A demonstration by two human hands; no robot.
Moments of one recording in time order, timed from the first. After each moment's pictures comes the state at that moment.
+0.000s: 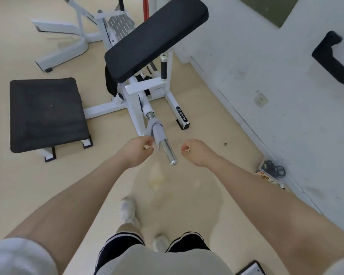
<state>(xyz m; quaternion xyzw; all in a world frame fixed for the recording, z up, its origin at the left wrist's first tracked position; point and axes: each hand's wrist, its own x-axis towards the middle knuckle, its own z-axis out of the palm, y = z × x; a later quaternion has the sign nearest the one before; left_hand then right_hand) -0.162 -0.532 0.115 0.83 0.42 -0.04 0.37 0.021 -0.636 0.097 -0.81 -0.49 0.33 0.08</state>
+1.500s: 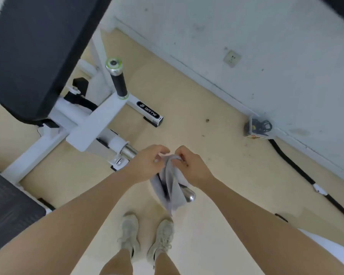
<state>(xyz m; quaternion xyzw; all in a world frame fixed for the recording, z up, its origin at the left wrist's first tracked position) 0.018 -0.262 -0.017 0.84 0.14 -0.19 0.49 0.075 -0.416 -0.017 -0.86 -0.18 0.34 0.35</state>
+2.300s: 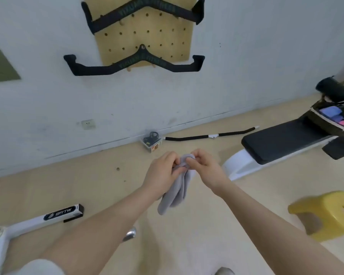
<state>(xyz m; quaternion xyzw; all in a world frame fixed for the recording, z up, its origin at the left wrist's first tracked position) 0.010 -0.579 0.158 0.85 -0.36 -0.07 0.39 -0.063 -0.716 0.176 -0.75 0.19 -0.04 0.63</state>
